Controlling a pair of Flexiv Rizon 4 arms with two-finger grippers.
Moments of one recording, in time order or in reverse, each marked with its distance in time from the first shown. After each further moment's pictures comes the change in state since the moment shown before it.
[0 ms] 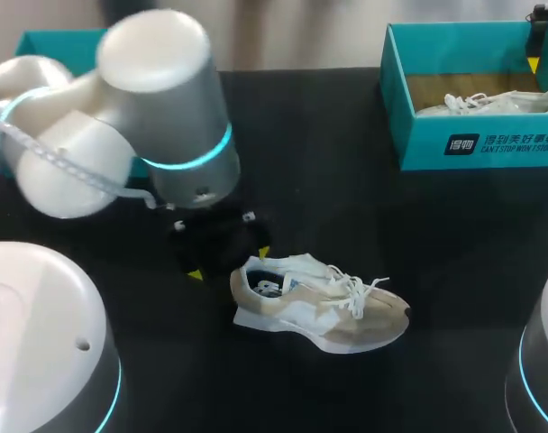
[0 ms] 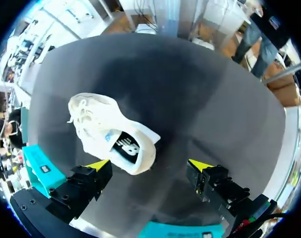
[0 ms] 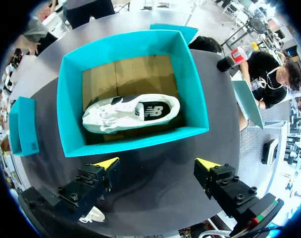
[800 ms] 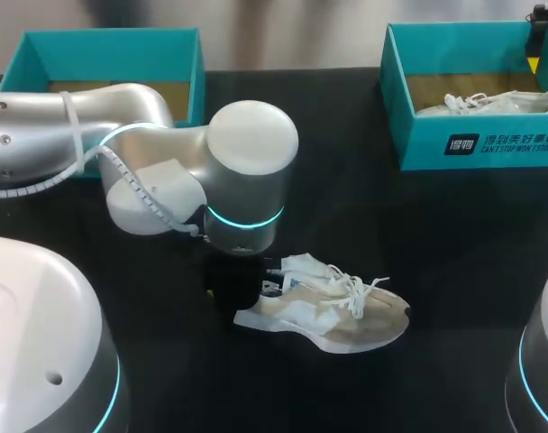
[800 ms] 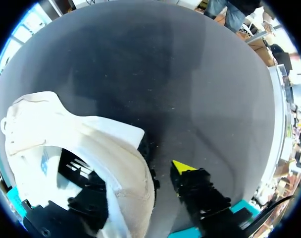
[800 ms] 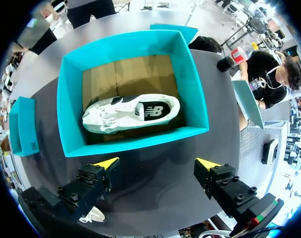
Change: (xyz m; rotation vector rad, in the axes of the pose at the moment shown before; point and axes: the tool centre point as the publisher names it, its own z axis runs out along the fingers) left arm 0.006 0.025 0.121 -0.082 0.245 0.303; right arm 0.000 0.000 0.000 0.000 0.000 0.000
